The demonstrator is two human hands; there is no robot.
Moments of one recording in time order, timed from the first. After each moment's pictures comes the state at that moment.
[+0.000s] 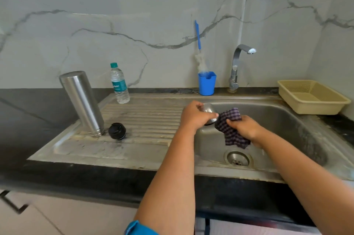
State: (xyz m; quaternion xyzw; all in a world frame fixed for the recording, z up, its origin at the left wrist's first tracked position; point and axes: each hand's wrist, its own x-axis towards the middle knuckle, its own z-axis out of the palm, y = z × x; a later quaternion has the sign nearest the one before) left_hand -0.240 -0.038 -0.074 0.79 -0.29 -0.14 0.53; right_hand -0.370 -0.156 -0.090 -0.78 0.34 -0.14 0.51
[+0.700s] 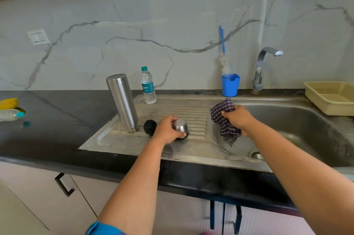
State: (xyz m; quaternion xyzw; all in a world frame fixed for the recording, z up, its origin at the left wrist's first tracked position) left_hand -0.156 0.130 -0.099 0.88 -0.29 -0.07 0.38; right_hand -0.302 -0.072 -0.059 -0.78 0.33 -0.20 0.49
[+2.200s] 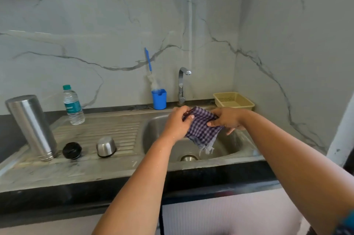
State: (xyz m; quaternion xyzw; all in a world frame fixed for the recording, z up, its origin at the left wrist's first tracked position) left_hand -0.347 -0.043 -0.037 0.72 -0.52 -0.07 0.46; right_hand -0.505 -0.170 0.012 -0.86 0.34 -0.01 0.39
